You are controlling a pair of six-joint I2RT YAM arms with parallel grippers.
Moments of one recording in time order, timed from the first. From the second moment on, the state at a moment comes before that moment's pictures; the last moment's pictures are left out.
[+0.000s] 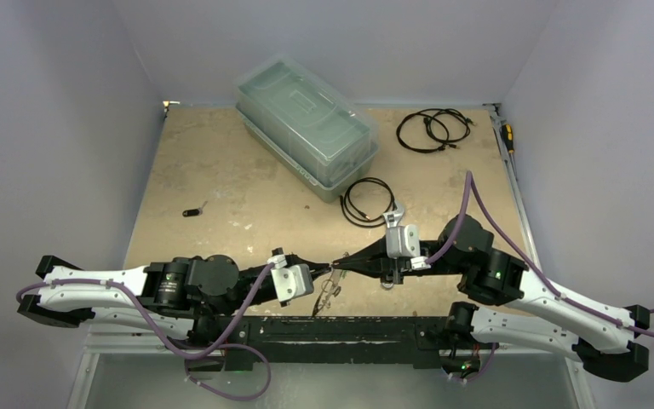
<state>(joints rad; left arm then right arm) -1.62 0.77 0.96 -0.30 -0.38 0.21 1.14 0.74 0.90 -0.12 -0.44 -0.22</state>
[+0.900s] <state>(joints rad) -1.62 0.78 0.96 -0.28 -0.38 0.21 1.14 0.72 0.84 0.03 -0.44 -0.18</state>
